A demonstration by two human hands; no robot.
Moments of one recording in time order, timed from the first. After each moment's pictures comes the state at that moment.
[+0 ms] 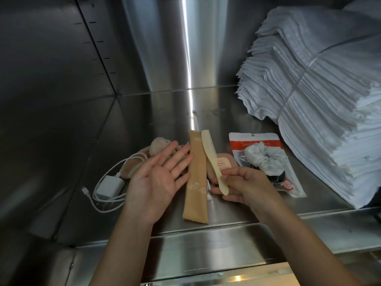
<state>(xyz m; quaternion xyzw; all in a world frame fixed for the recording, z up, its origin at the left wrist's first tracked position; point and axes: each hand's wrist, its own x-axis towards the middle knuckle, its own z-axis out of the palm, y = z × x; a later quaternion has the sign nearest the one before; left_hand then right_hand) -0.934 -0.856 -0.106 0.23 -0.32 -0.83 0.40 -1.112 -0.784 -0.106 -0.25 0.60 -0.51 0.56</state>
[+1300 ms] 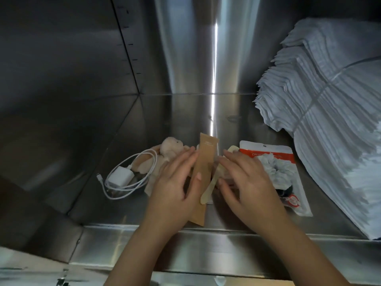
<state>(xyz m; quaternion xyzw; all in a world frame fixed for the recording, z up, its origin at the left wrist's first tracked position) -0.955 -0.814 -0.104 0.43 -0.78 -0.20 0.41 -1.117 -0.780 -0.105 -0.73 0.59 -0.34 -0.03</state>
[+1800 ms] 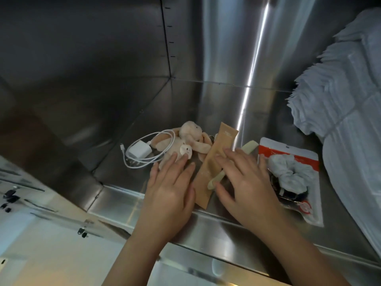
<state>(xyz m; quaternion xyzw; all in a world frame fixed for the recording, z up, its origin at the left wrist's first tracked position) -0.945 -0.765 -0.117 0.55 -0.79 0.05 0.28 -1.112 -0.777 -0.105 -0.80 0.55 -0.26 0.01</state>
